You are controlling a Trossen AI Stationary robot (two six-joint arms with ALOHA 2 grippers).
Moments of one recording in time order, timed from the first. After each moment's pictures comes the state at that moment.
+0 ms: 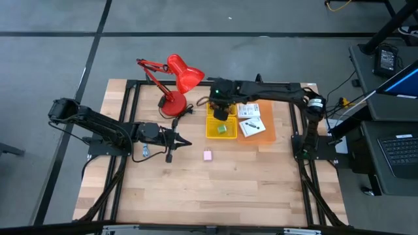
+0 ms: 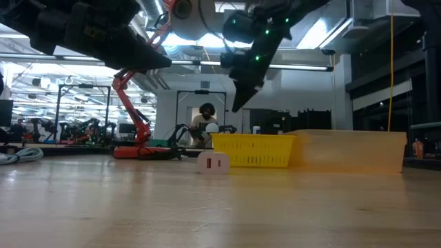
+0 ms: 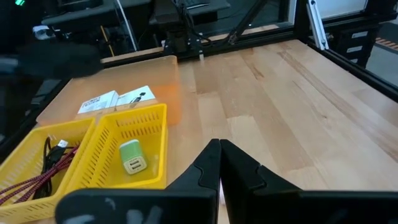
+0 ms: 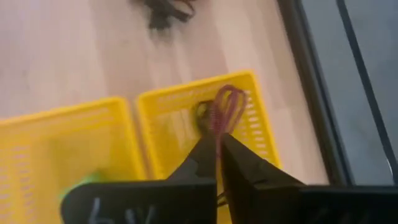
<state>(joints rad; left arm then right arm) -0.12 1.13 0.36 0.51 -0.09 0.14 -0.34 1.89 1.55 -0.68 0.19 -0.18</state>
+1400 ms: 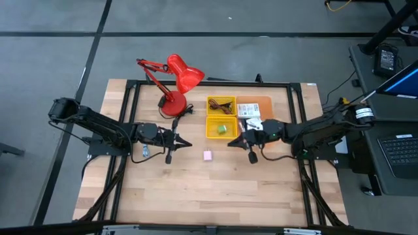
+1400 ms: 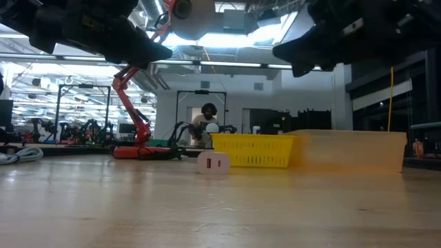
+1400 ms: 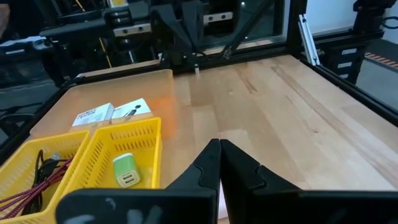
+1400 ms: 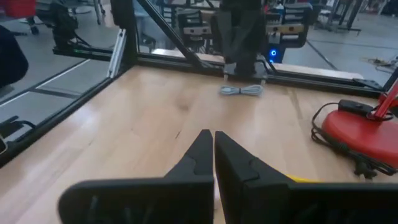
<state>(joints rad) -0.14 1.13 0.36 0.56 -0.09 0.12 0.05 1.30 0.43 0.70 -0.13 -0.09</state>
